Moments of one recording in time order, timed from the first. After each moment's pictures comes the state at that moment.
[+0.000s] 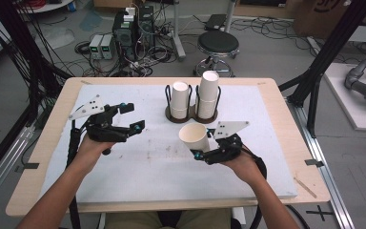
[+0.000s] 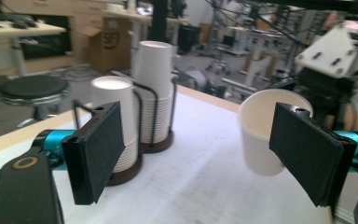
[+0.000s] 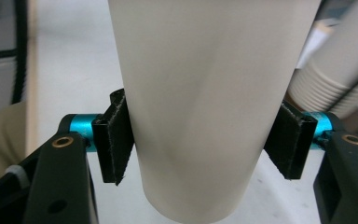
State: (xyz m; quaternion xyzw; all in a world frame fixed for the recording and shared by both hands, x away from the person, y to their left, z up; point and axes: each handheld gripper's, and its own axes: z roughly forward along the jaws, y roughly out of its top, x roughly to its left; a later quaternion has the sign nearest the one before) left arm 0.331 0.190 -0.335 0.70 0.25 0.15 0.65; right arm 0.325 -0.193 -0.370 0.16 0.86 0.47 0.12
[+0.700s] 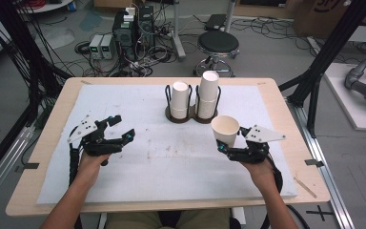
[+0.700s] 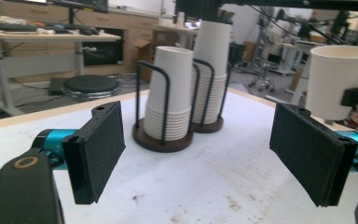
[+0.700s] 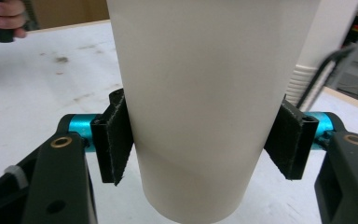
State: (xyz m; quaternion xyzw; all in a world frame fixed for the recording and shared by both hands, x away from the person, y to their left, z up) left arm 0.324 0.216 -0.401 0.65 0.31 0.21 0.66; right arm 0.311 -0.262 -0.386 0.27 0.78 0.52 0.23
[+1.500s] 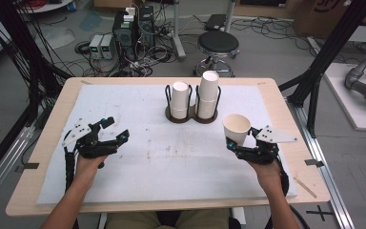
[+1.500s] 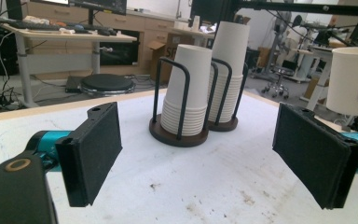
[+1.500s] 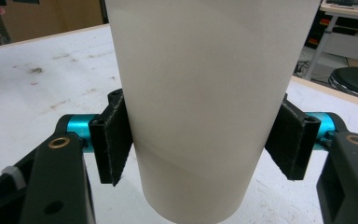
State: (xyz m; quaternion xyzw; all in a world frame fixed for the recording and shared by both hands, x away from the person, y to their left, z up) left arm 0.318 0.228 -0.408 0.64 0.34 0.22 0.65; right arm 0.307 -0.283 -0.385 0.32 0.75 0.53 0.24
